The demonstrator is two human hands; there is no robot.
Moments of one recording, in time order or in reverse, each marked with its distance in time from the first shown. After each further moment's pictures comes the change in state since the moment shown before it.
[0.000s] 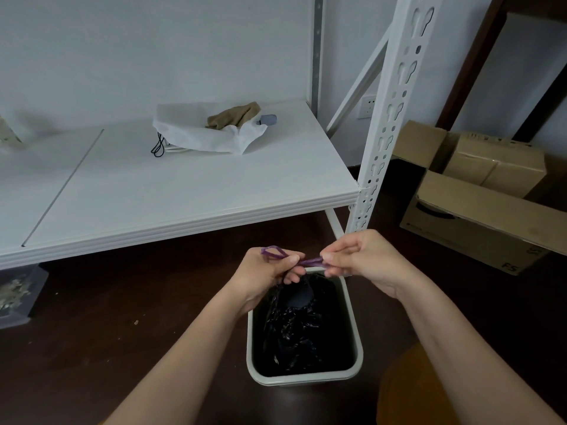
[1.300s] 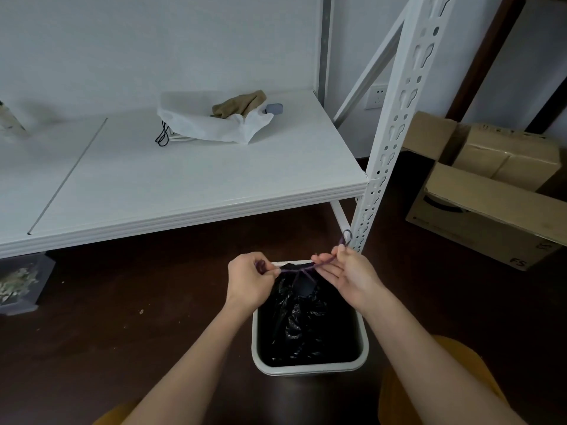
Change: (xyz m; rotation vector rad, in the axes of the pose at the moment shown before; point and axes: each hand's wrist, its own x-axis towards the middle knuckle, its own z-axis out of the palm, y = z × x) left_hand -0.001 -0.042 -0.026 0.748 0.511 0.176; right_hand 0.040 0.066 0.043 0.809 0.256 0.216
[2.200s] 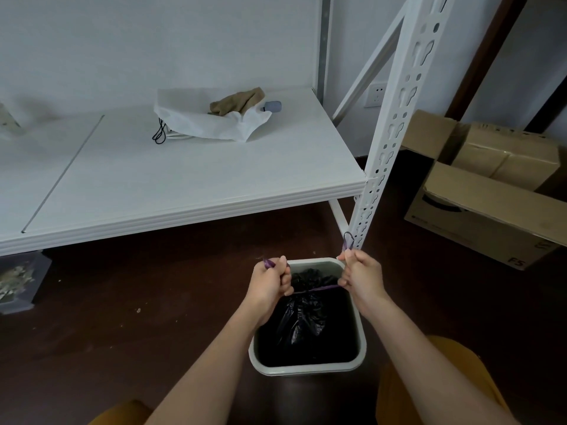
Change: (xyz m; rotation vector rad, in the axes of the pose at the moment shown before) left_hand -0.001 0.003 0.036 -0.874 -0.309 -0.388; right_hand 0.012 0.008 -0.028 -0.316 0.185 -0.208
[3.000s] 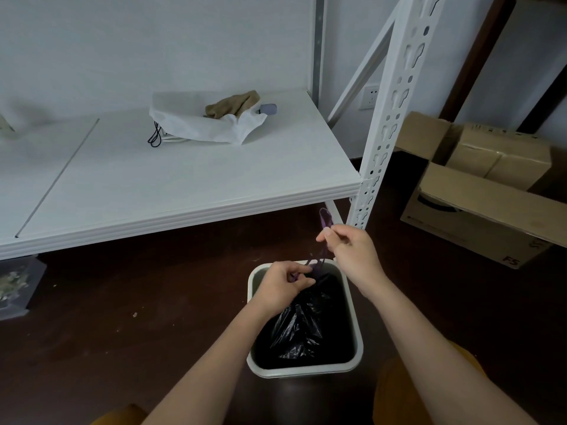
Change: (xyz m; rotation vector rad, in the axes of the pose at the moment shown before) left_hand 0.004 -0.005 0.014 0.716 -0.133 0.267; right_hand -0.021 -0.048 0.012 -0.569 -0.160 -0.545
